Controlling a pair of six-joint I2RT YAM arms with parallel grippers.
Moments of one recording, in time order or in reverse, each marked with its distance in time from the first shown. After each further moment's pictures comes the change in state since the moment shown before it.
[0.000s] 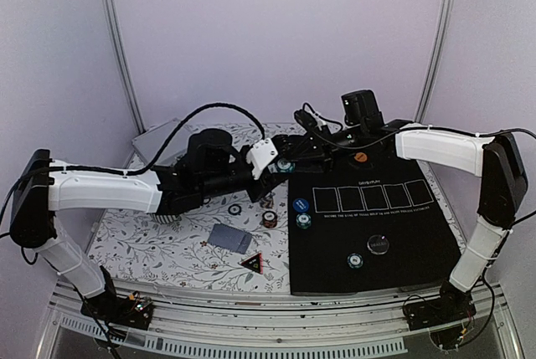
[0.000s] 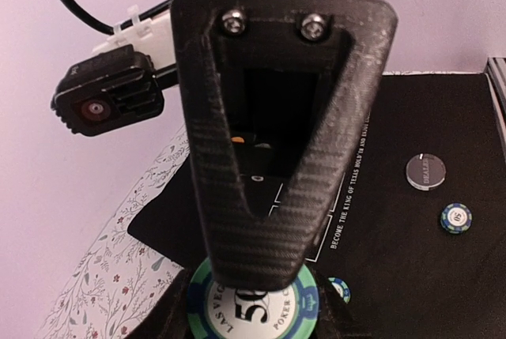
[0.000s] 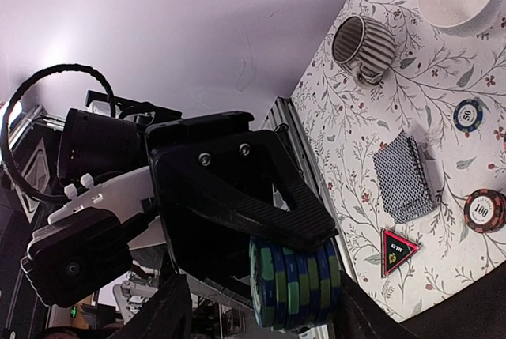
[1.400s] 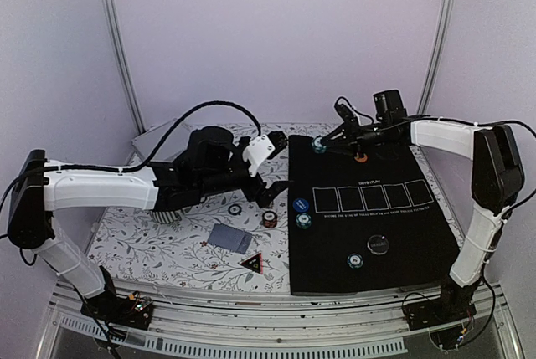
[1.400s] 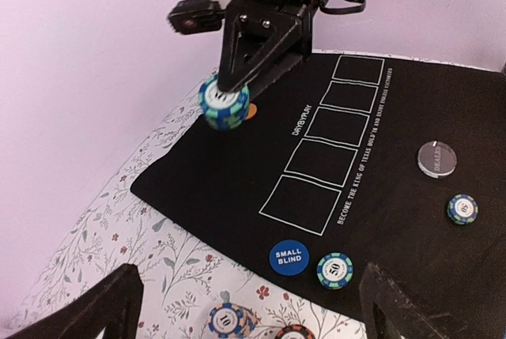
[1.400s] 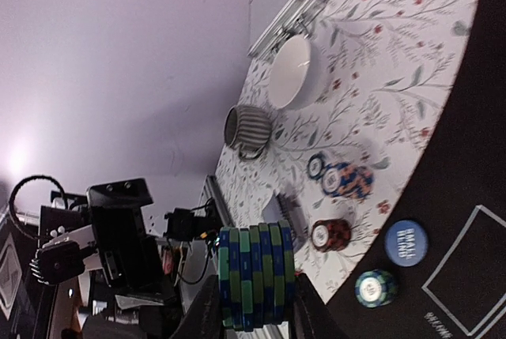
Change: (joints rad) left arm 0.011 -0.006 0.035 -0.126 -0.069 -0.076; right arm -0.262 0.079 0.035 -0.122 0.061 -0.126
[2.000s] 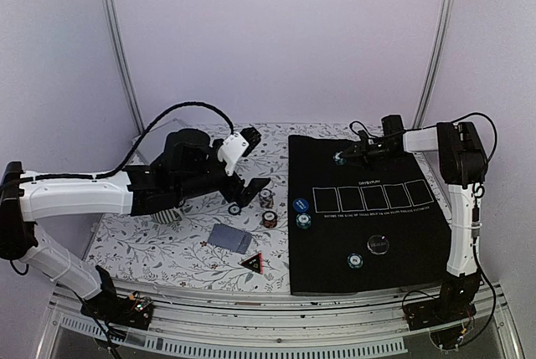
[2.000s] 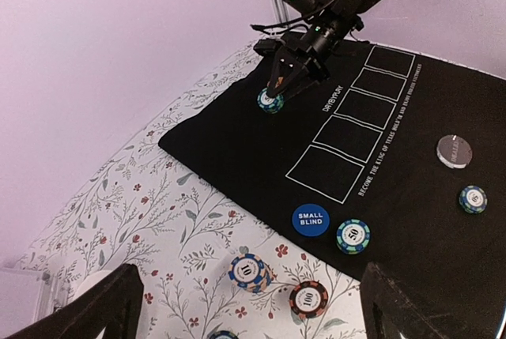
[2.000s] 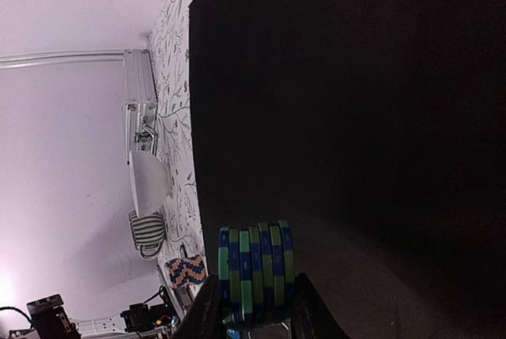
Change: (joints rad) left arm 0.036 -0.172 -0.122 -0.082 -0.082 -0.107; right arm -0.232 0.460 0.209 0.060 0.177 0.056
